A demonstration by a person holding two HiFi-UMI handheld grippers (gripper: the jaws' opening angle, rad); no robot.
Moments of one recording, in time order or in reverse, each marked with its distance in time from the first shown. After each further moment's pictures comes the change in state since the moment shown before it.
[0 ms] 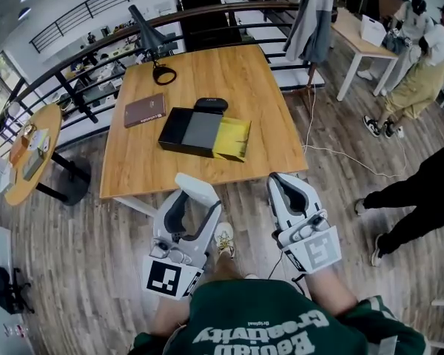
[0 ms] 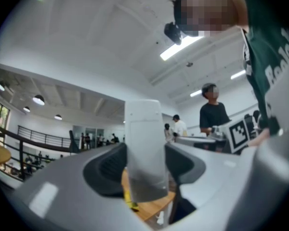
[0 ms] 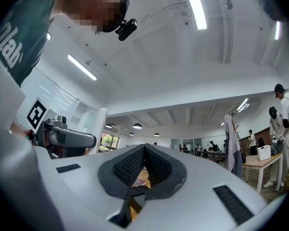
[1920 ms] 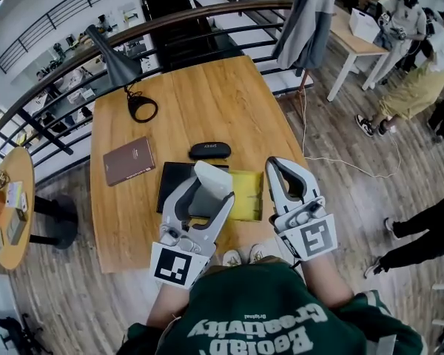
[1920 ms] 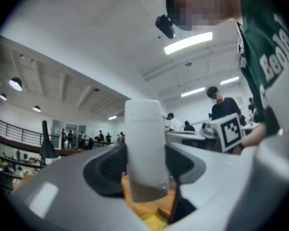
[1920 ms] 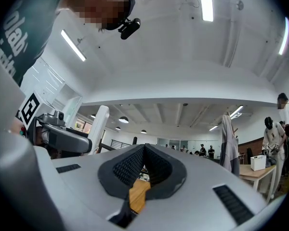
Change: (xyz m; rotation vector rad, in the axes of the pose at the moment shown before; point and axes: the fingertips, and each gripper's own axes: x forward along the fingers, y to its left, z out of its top) left arm 0.239 0.200 -0.069 -0.041 0.012 -0.219; right arm 0.271 -0.138 -0.085 -0.108 0.038 -0.155
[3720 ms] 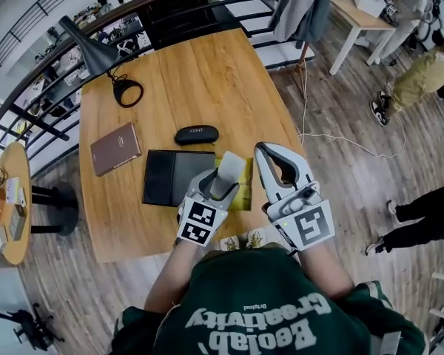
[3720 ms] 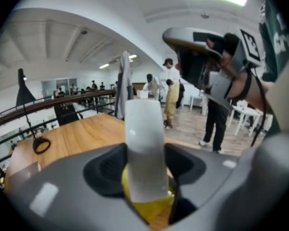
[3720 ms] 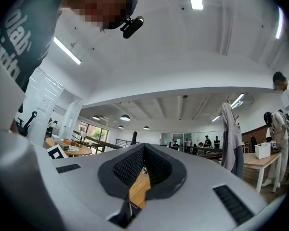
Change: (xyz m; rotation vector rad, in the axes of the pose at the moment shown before) left arm 0.077 -0.039 -0.219 -0.062 0.637 -0.141; right arm 0.007 -0.045 -0.041 0.089 0.042 0.046
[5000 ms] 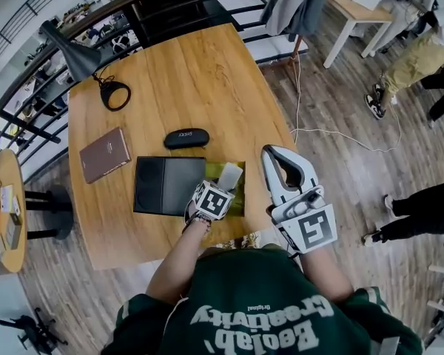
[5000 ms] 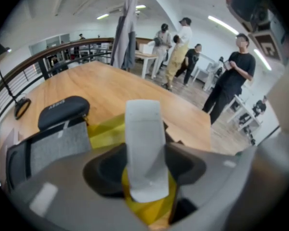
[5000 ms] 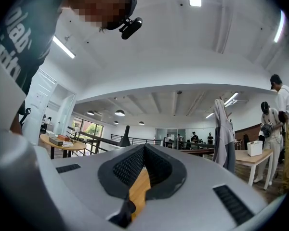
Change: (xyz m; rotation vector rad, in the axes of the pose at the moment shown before) left arm 0.109 0.002 -0.132 -0.137 0.513 -0.096; right arm -0.003 -0.042 -0.028 0.007 0.060 -0.067
